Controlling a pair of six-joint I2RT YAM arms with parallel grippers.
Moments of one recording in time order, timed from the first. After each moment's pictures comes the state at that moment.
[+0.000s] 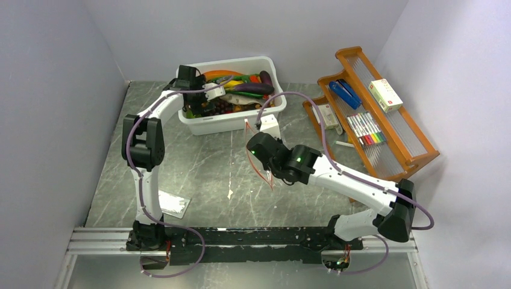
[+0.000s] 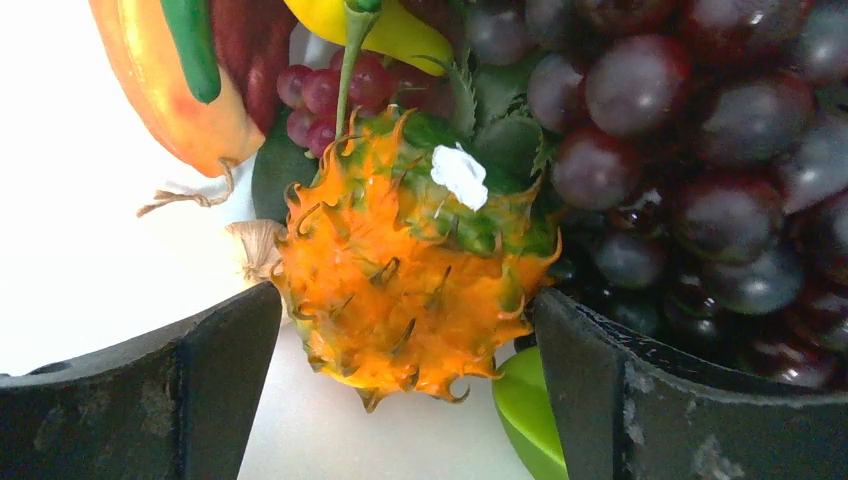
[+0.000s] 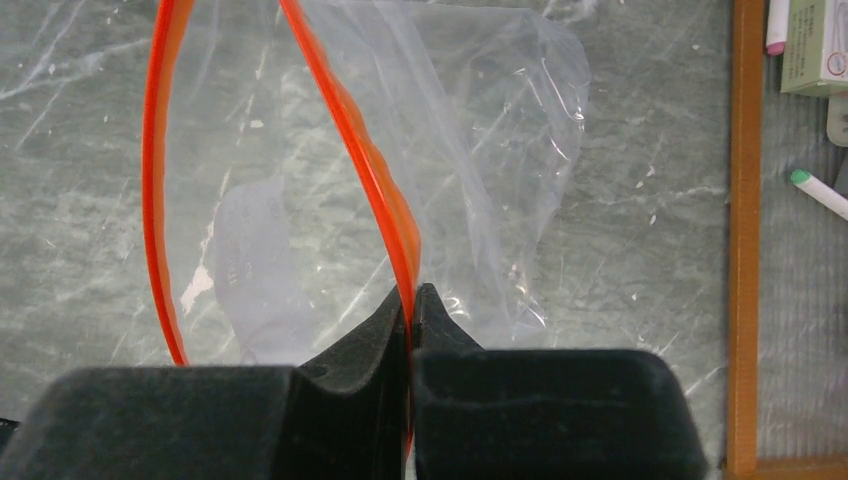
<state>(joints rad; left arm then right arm) -0.20 2.15 1.77 -0.45 0.15 1.08 1.06 1.32 1.21 -0.78 0.63 0.47</state>
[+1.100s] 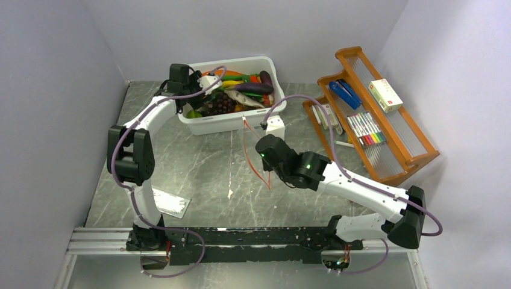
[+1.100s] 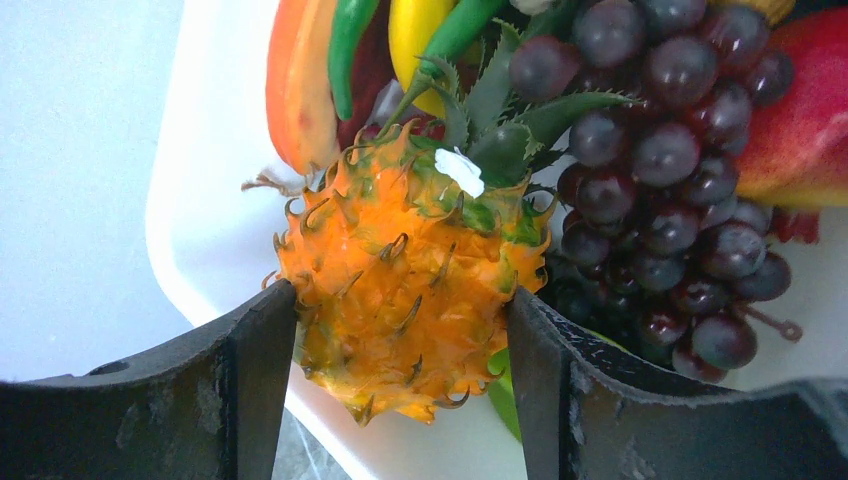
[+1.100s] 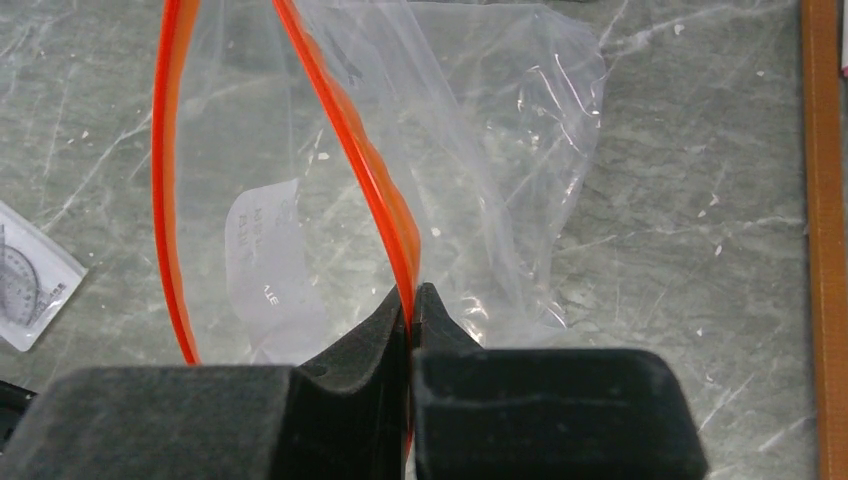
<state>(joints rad) -0.21 1.92 1.54 -0.23 0.21 0.90 1.06 1.22 1.10 -0.61 0.59 0.48</state>
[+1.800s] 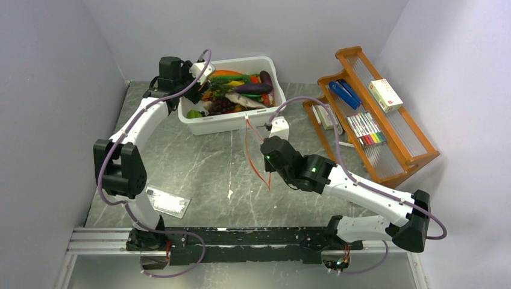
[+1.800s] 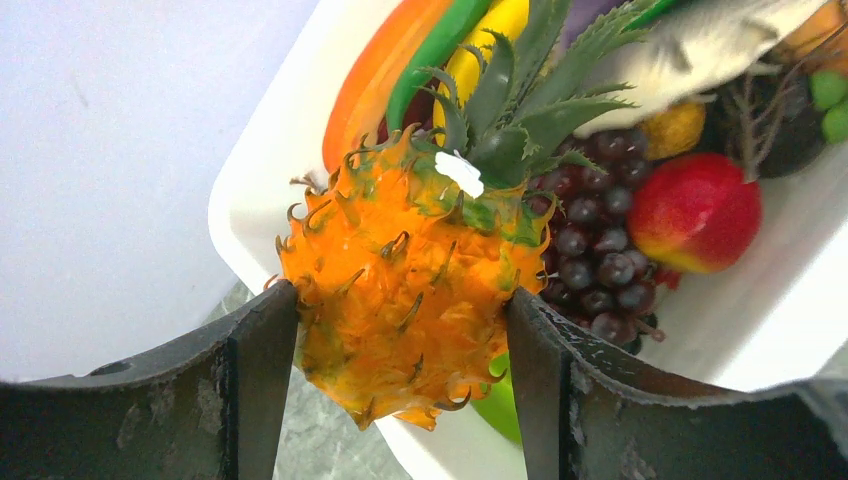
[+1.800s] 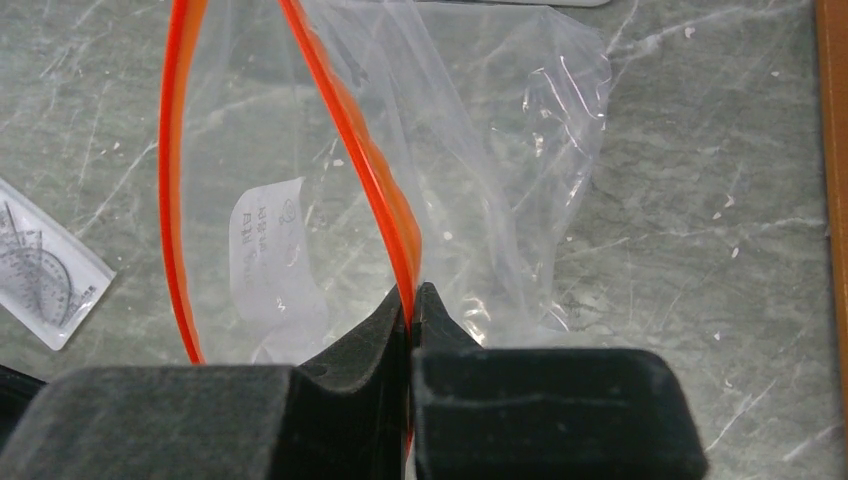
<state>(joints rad) -0.21 1.78 1.53 -0.24 0.23 0.66 1.06 1.17 1.06 -0.57 0.57 0.49</state>
